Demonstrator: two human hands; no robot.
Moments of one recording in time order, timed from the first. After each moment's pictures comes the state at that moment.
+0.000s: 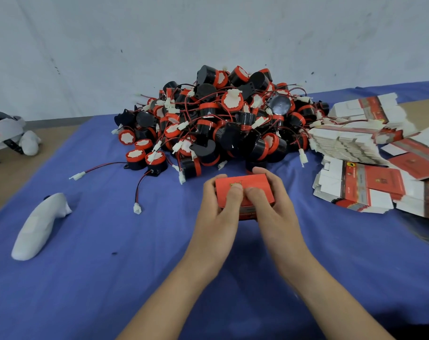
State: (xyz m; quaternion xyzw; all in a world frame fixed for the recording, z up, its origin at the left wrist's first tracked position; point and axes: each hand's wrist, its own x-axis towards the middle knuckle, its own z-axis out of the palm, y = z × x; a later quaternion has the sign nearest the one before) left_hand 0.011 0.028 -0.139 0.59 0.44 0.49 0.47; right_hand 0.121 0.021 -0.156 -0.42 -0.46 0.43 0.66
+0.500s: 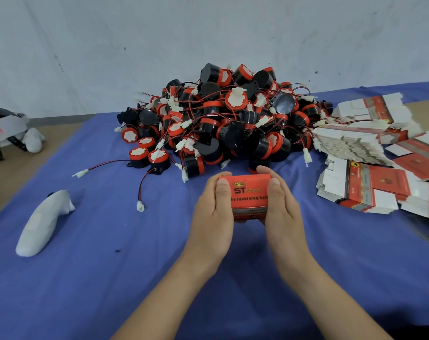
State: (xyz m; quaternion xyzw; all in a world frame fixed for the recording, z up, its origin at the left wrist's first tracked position) left_hand 0.005 0.035 -0.140 0.59 0.44 0.53 0.43; right_hand 0.117 0.017 -0.157 -0.43 -0.45 0.40 0.67
